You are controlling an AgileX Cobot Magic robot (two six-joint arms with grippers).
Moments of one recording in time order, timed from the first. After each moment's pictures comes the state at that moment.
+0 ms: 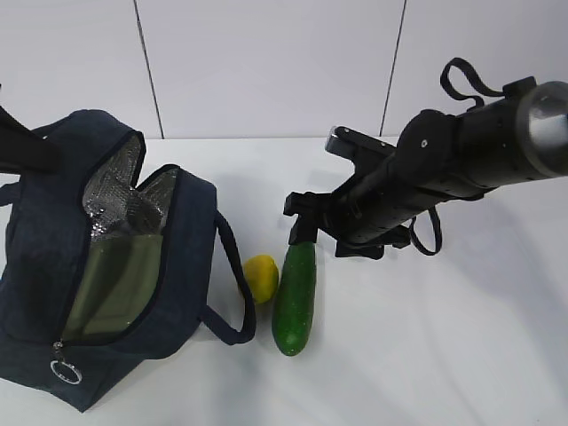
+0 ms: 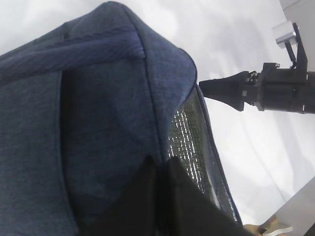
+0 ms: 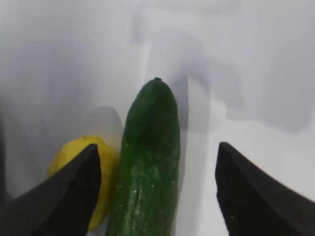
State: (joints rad) left arm 0.04 1.38 -0.97 -0.92 0.95 0.63; right arm 0.44 1.98 -1.18 0.53 0.32 0.07
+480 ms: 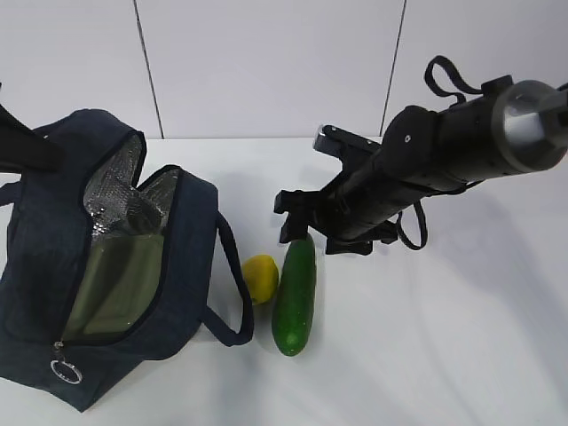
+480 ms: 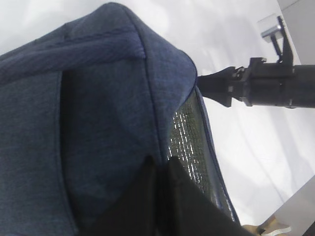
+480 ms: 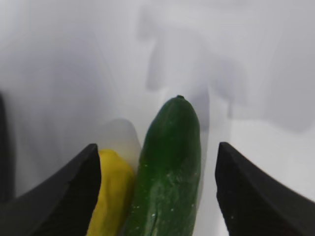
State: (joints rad) left arm 0.04 1.38 -0.97 -0.92 0.95 0.64; right arm 0.44 2.04 -1.26 0.54 0.36 0.05
